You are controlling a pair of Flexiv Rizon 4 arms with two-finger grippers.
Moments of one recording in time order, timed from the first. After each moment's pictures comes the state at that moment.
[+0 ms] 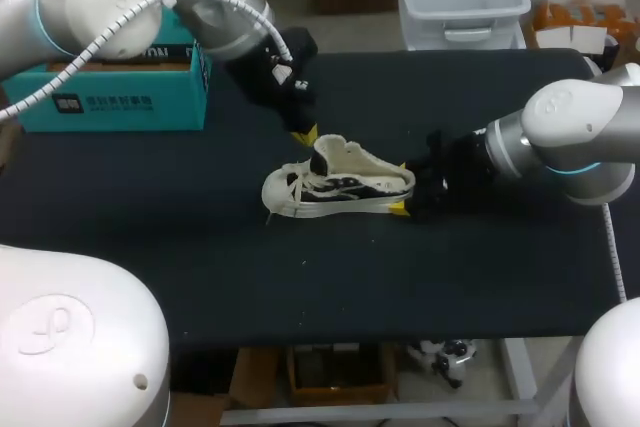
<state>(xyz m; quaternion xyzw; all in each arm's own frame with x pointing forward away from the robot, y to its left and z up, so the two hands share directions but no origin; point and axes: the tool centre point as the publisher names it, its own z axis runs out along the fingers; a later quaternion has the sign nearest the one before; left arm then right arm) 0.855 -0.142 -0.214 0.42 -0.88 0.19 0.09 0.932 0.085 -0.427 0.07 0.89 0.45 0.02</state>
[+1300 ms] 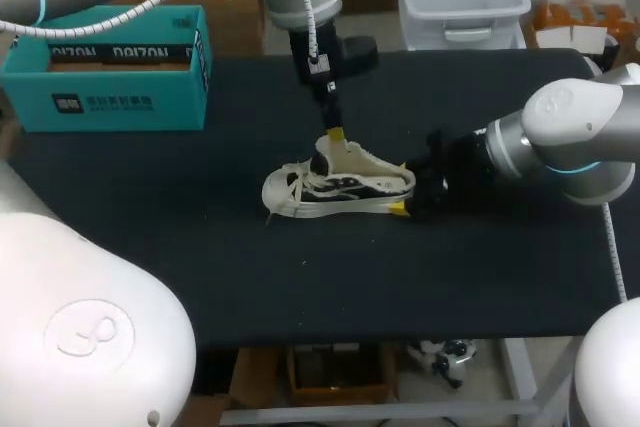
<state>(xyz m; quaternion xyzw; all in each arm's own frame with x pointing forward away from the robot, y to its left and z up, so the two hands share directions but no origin) 0.902 -0.179 -0.245 0.03 -0.99 0.11 0.10 0.932 0.085 -0.427 0.07 0.89 0.45 0.02</state>
